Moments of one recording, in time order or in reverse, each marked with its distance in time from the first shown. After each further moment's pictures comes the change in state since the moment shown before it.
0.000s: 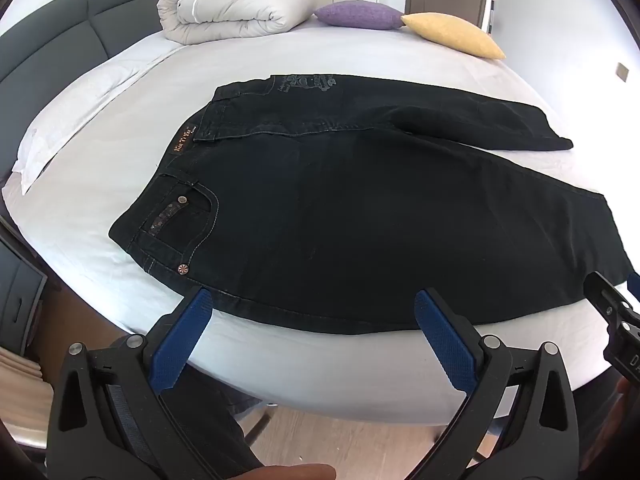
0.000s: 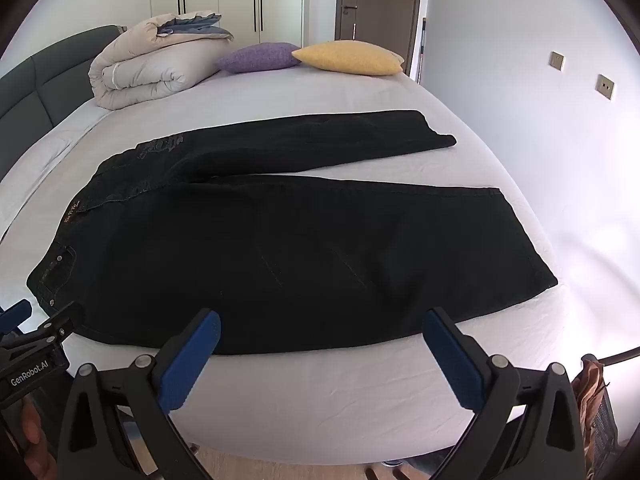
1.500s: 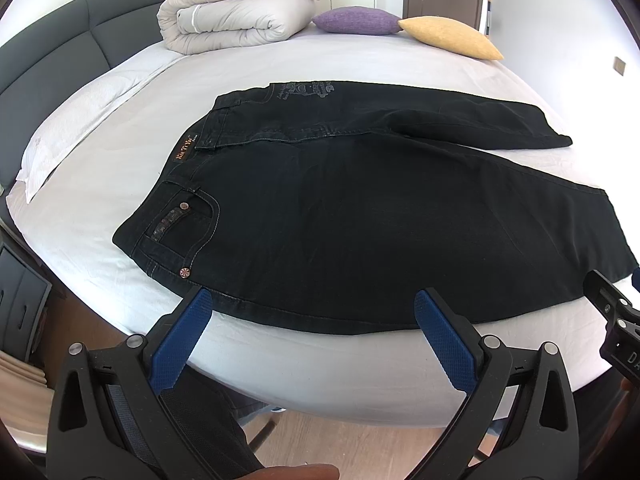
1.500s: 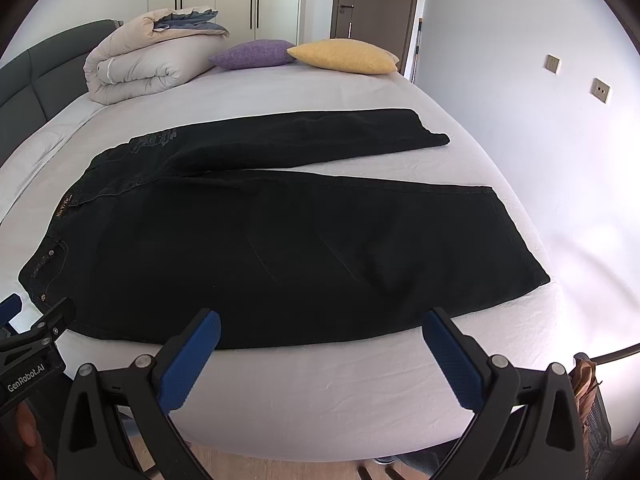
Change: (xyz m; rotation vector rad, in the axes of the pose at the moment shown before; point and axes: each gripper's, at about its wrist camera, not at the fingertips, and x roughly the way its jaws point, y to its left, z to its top) left arm -0.005 -0.004 -0.003 0.015 -0.029 0.016; right arm -0.002 0.000 -0.005 -0.012 0.005 -0.036
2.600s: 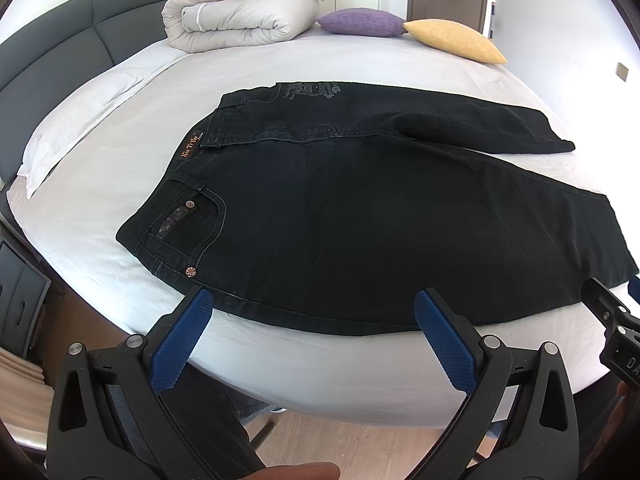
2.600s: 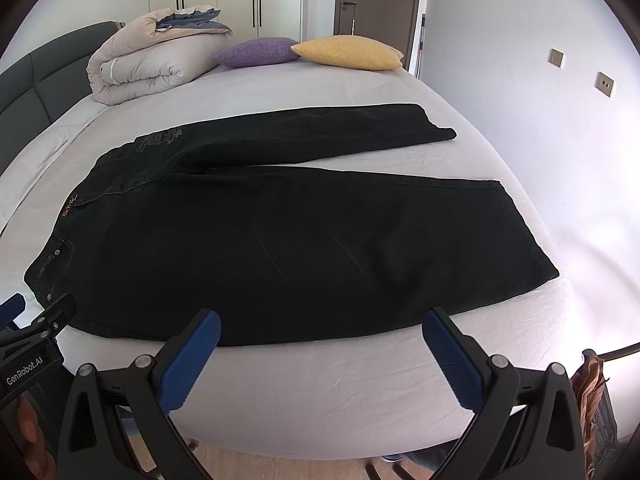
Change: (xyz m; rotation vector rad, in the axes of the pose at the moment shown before) left arm -0.001 0.006 0.000 -0.012 -0.004 0.000; right arm 0.003 0.004 -0.005 0.009 0.008 0.026
